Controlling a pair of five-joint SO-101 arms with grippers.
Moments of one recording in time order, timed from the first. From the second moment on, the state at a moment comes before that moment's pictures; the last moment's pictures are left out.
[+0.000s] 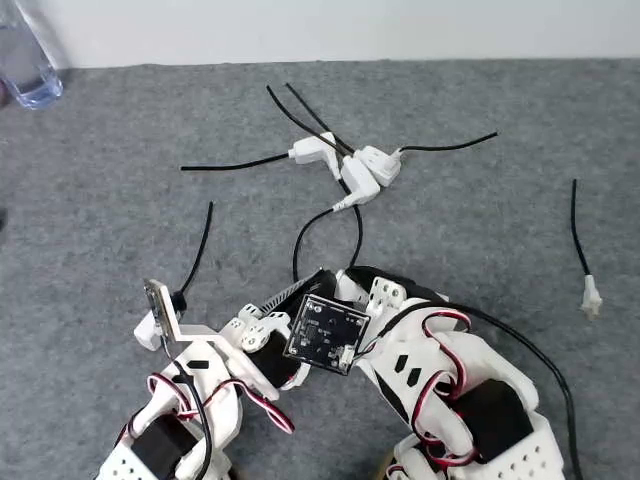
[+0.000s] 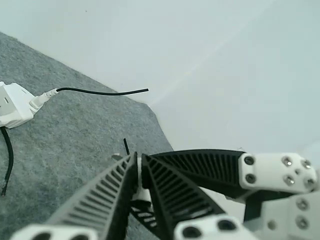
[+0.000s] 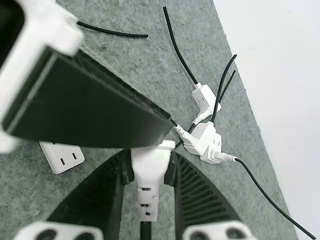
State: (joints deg) left arm 38.2 -101.2 88.7 30.3 58.1; right arm -33.8 -72.4 45.4 70.4 45.9
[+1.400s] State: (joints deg) left arm 37.8 -101.2 88.9 30.3 57.8; right arm -33.8 -76.3 42.1 73.3 45.0
